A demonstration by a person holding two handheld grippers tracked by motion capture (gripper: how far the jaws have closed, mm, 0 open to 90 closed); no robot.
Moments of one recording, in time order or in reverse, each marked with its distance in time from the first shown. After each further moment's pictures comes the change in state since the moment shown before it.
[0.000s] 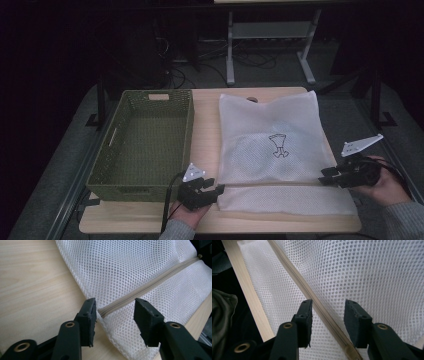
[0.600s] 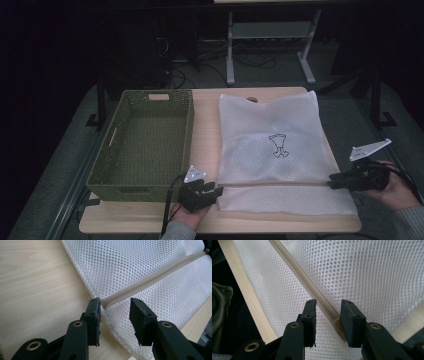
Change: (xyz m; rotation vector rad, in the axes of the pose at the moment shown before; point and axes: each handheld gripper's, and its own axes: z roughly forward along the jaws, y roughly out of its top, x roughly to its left) left arm 0.001 -0.007 0.003 0.035 0.017 -0.030; right arm -0.012 -0.024 -0.006 0.027 -0.007 0.024
